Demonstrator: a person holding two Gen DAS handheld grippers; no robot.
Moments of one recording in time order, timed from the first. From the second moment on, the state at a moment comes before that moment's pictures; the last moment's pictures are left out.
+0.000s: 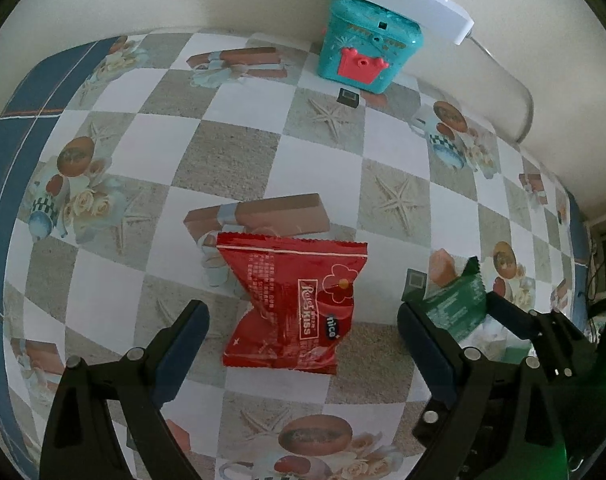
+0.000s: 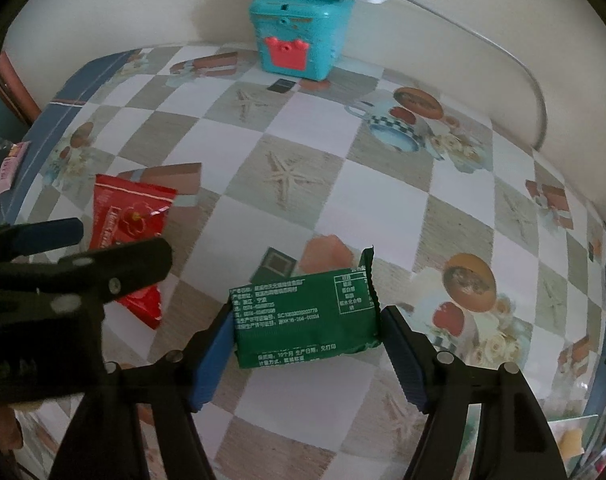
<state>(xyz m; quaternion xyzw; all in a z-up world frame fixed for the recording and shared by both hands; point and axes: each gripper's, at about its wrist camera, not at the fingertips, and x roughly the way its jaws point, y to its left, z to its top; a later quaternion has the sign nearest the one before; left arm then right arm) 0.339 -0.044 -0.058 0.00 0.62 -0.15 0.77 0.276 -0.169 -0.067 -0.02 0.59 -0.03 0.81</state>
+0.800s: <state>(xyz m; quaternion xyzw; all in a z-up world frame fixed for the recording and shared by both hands) 0.333 -0.040 -0.057 0.01 0.63 -0.12 0.77 0.255 -0.189 -0.053 -0.01 0.60 -0.05 0.80</state>
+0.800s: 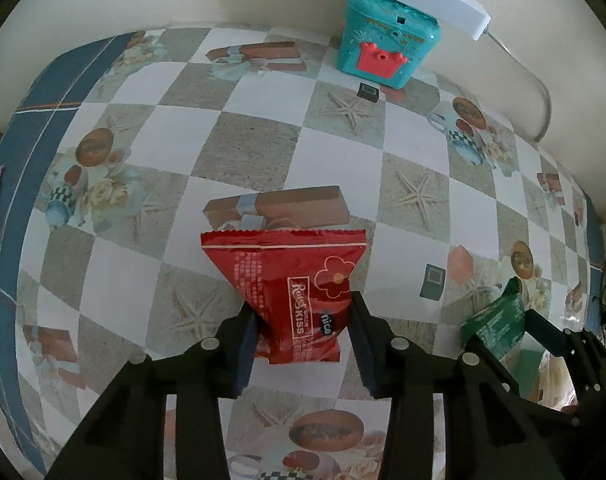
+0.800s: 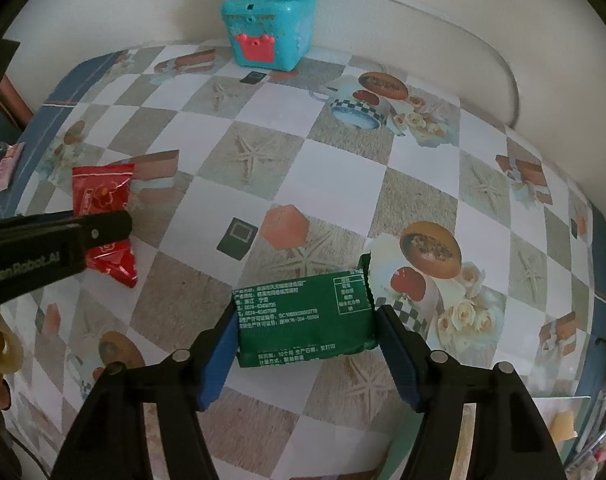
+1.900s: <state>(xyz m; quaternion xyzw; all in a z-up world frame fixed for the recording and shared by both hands) 0.148 -0.039 0.009 -0.06 0.55 -0.06 0.83 0.071 -0.203 0.050 0.16 0.47 -0.14 0.86</state>
